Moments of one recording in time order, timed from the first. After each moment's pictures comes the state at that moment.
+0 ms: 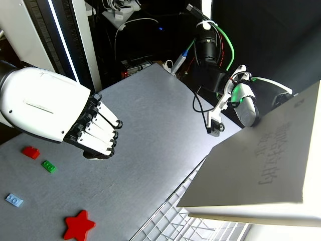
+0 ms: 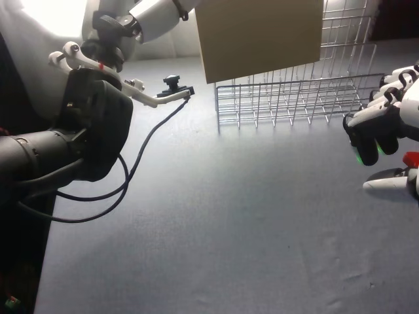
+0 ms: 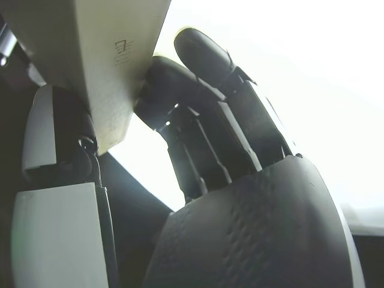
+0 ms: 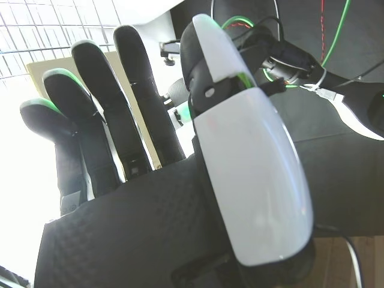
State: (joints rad) left arm 0.45 -1.56 1.75 -0.54 -1.13 -0.15; right arm -0.27 -0.61 0.70 -0.06 0.06 -0.99
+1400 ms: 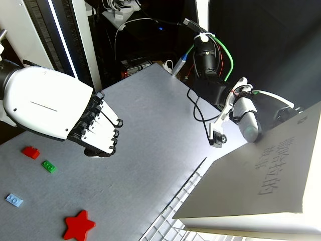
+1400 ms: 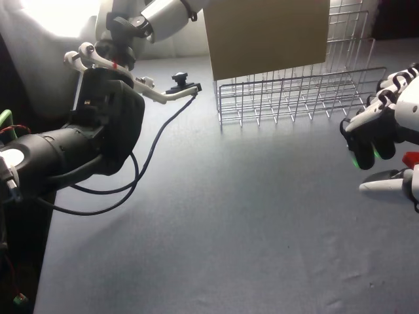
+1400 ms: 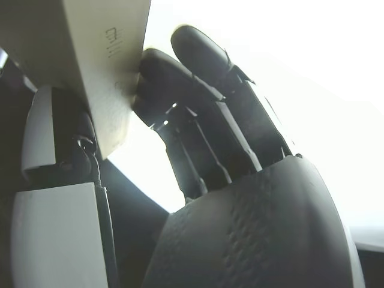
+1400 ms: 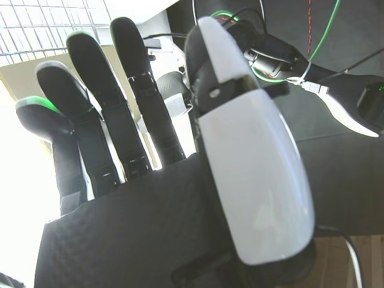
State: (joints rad) left arm 0.46 -1.67 1.94 -0.51 -1.12 -0.22; right arm -0.27 -0.62 0.70 -0.06 0.06 -0.99
